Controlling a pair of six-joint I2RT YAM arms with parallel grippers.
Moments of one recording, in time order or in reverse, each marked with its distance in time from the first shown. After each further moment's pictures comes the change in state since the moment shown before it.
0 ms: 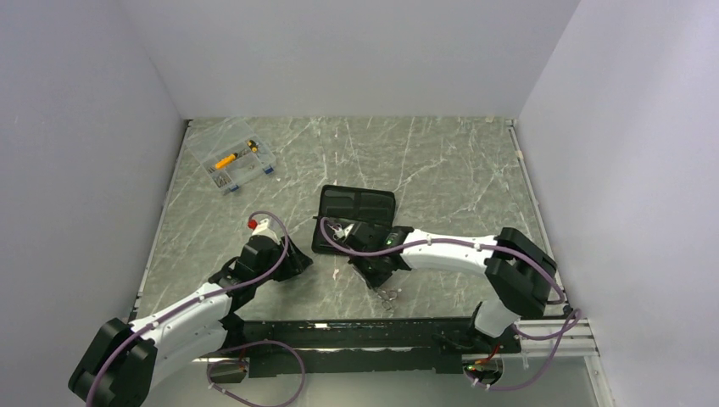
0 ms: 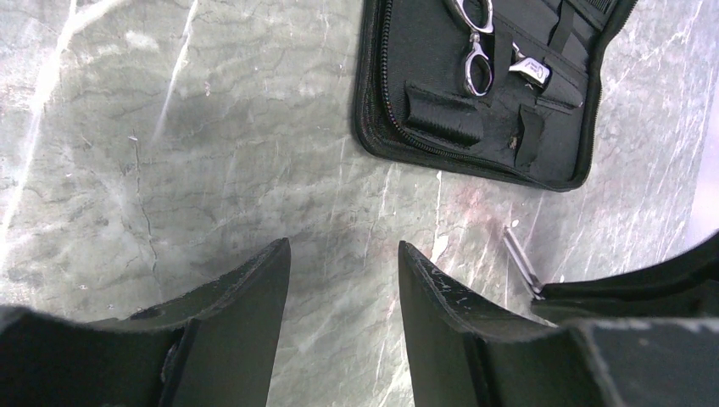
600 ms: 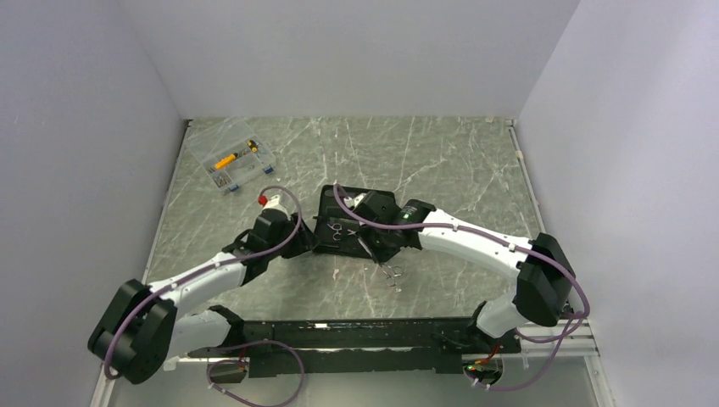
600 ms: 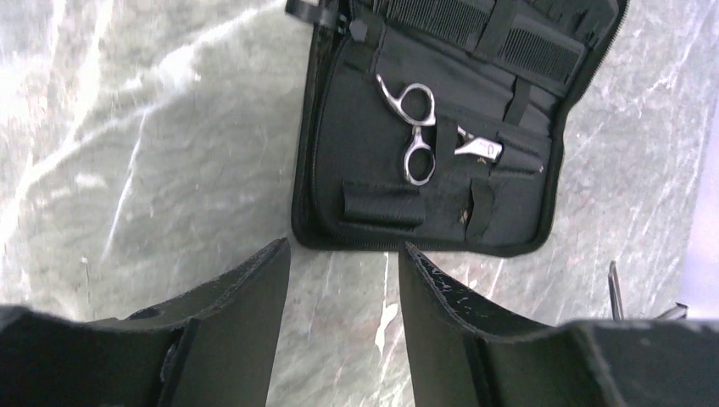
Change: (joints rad) left arm 0.014 0.229 0.221 -0.015 -0.015 0.029; right arm -0.091 -0.114 0.209 -0.242 0.048 -0.035
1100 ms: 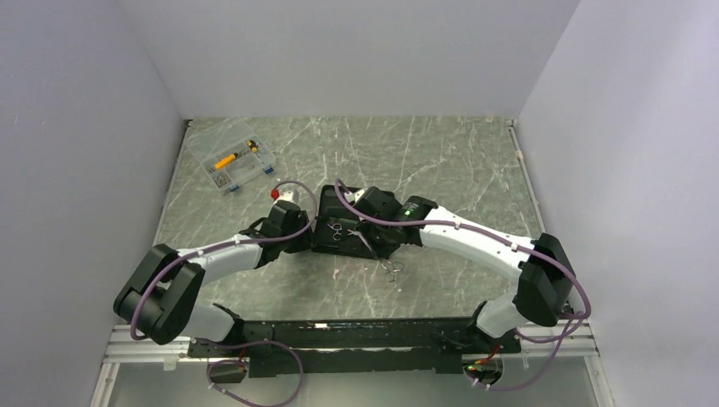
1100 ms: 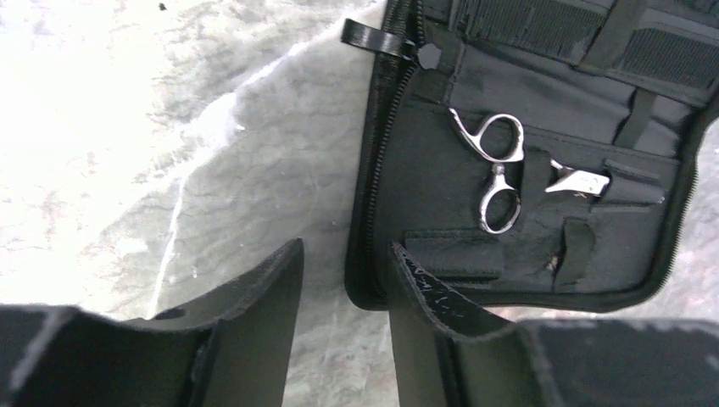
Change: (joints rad) left arm -0.002 0.259 0.140 -0.021 -0.071 0.127; right arm -0.024 0.000 0.035 -0.024 0.023 -0.003
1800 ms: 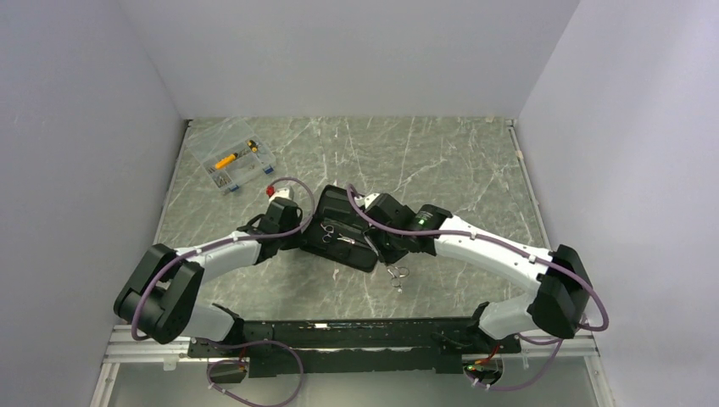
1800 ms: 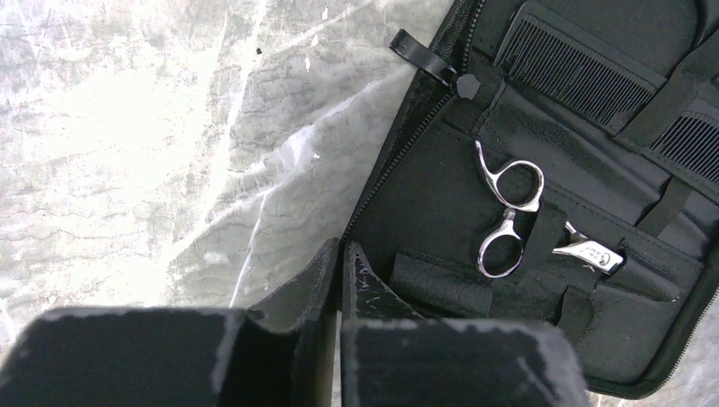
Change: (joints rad) left arm 0.034 0.010 0.027 -0.068 -0.099 0.066; right arm 0.000 -0.099 -0.099 0.030 -0.001 0.017
